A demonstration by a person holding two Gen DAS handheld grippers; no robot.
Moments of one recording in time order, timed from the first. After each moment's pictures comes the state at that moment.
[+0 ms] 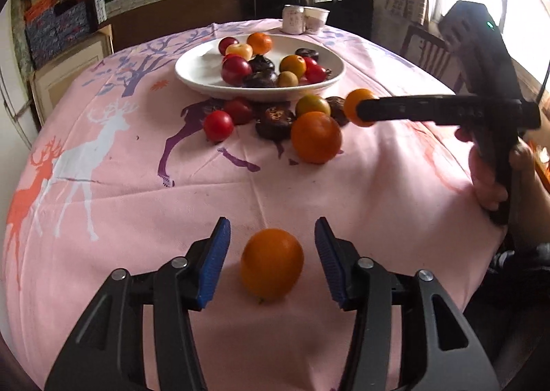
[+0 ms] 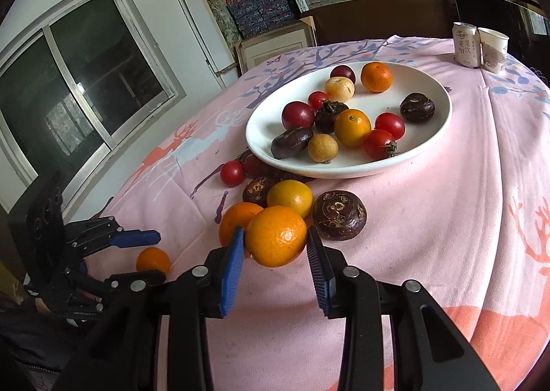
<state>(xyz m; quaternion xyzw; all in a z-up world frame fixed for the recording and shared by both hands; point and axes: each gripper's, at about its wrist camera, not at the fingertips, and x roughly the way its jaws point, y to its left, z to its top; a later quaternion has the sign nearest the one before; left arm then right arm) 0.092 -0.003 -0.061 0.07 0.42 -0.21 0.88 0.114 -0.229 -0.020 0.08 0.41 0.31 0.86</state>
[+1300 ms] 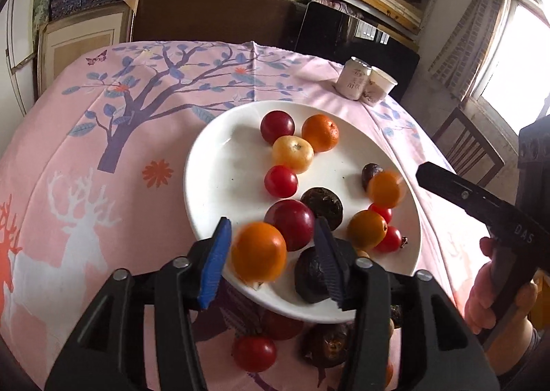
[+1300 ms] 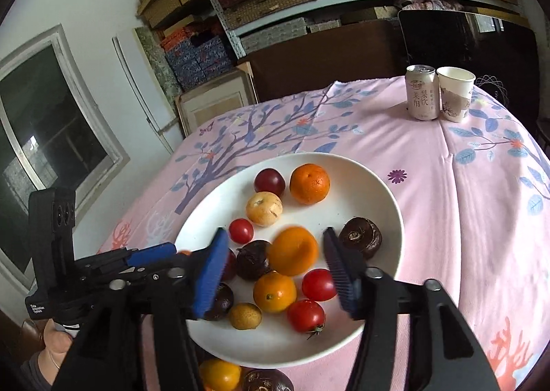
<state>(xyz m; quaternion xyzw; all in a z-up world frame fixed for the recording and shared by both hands) 0.287 -0.011 -0.022 -0.06 0.41 -0.18 0.89 0.231 -0.247 0.022 0.13 0.34 0.18 0.91</state>
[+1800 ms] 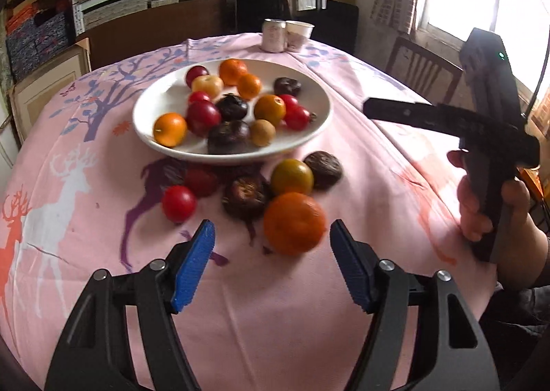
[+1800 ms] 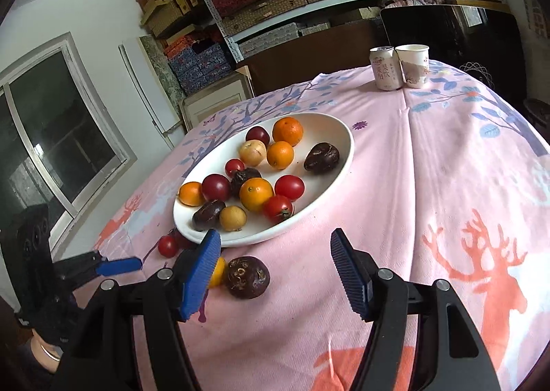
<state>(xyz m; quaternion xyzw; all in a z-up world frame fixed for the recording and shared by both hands) 0.145 -0.052 -0.041 0.08 0.40 -0.26 0.88 0.137 -0.292 -0.007 0.15 0.34 0.18 0.91</state>
